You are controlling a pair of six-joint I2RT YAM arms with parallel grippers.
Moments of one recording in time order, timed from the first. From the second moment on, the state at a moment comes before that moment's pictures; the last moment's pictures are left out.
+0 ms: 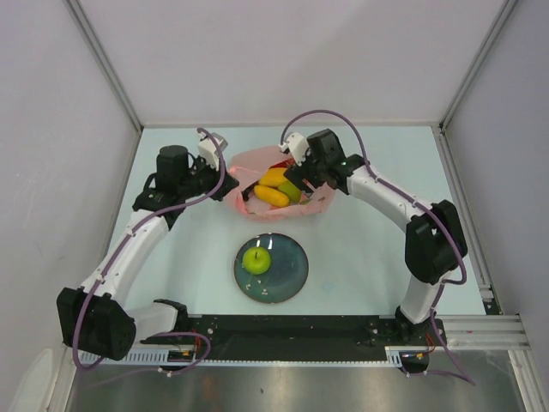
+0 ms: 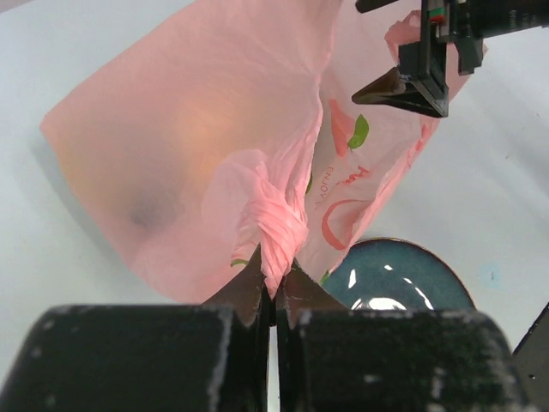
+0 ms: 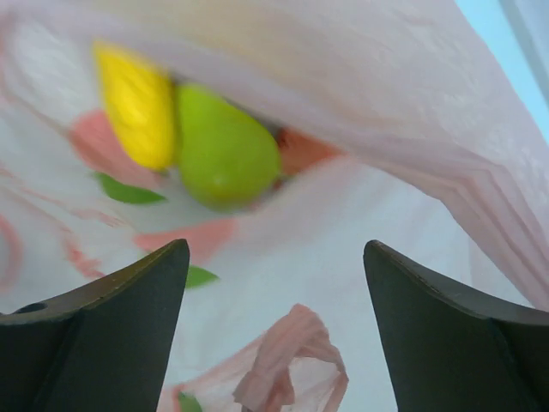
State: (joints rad) left arm -0.24 1.19 1.03 -0.31 0.51 0.04; right arm 0.57 1.78 1.45 -0.41 0.00 -0.42
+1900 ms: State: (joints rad) left arm -0.24 1.16 0.97 -0.30 0.51 0.03; right arm 0.57 2.16 1.88 -0.66 -0.28 -0.60
